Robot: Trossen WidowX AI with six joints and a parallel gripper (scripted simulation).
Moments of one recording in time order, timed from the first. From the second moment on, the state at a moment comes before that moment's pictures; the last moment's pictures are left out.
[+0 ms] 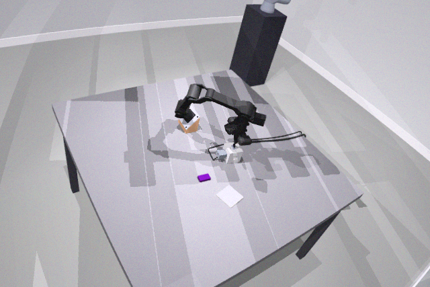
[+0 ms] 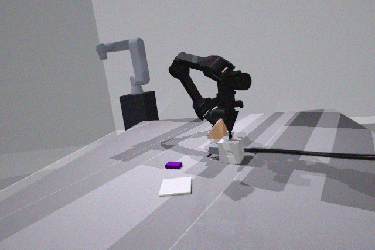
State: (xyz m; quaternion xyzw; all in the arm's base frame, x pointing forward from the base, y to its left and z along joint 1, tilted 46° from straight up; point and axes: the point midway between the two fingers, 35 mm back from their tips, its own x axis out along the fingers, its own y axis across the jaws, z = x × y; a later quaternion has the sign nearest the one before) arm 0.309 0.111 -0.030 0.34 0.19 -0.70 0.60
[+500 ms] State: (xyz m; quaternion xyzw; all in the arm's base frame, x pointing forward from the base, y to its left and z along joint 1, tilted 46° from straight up) arm 0.308 0.116 -0.025 0.34 0.19 -0.70 0.60
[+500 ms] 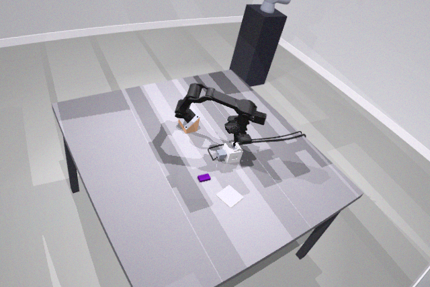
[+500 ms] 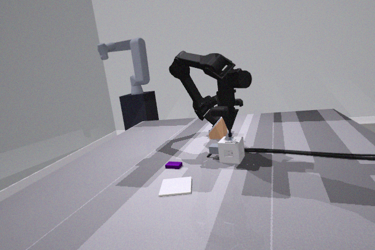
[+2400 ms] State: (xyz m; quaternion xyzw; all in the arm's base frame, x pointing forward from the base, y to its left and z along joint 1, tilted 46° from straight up) arm 0.309 0.130 -0.010 0.18 0.36 -0.62 0.67
